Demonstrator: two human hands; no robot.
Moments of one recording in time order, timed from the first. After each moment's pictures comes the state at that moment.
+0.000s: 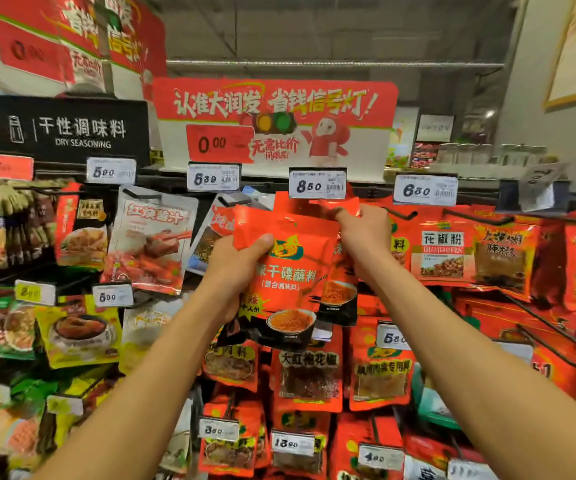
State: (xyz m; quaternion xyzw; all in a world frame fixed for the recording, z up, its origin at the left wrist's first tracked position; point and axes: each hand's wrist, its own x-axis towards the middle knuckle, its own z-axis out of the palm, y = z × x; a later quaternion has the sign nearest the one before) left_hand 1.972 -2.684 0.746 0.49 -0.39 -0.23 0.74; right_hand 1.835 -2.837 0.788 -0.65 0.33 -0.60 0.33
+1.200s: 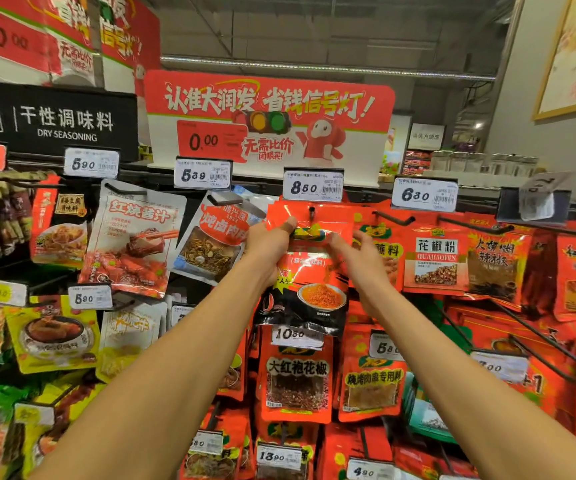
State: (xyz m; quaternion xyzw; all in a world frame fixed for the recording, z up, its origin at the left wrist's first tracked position) left_hand 1.960 -2.787 0.771 0.50 -0.28 -0.28 0.77; right_hand 1.817 -2.861 0.743 -0.69 0.34 -0.49 0.42
